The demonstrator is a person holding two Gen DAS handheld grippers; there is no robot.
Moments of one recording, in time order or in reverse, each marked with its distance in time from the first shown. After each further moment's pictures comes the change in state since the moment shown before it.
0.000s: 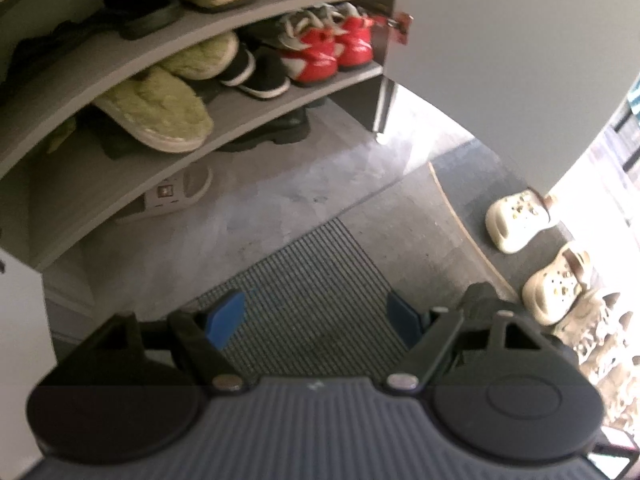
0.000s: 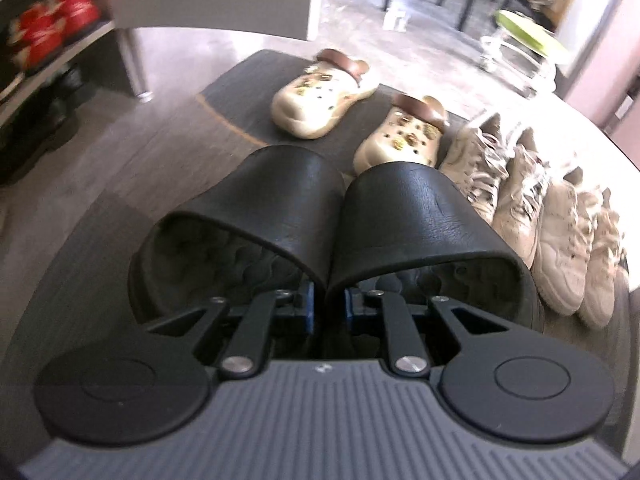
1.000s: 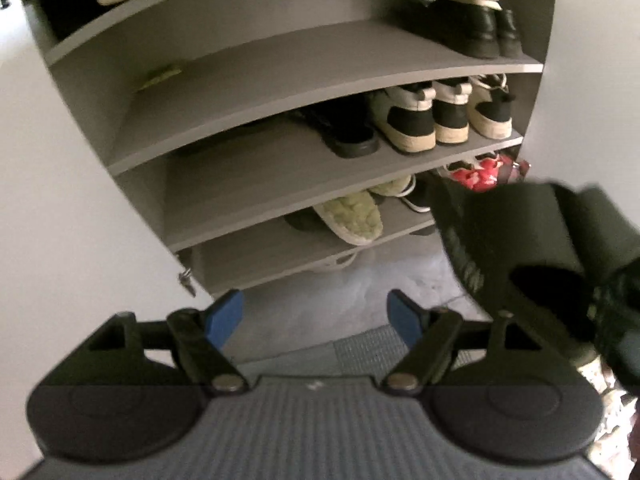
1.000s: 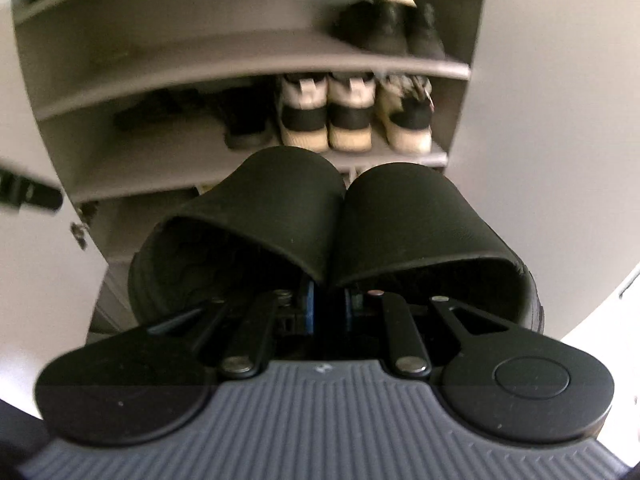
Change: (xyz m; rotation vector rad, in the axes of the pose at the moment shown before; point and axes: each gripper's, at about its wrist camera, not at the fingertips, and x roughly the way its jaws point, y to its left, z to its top) left arm -0.205 0.092 0.058 -0.194 -0.145 0.302; right arm -0.233 0.085 0.204 -0.703 -0.346 0.682
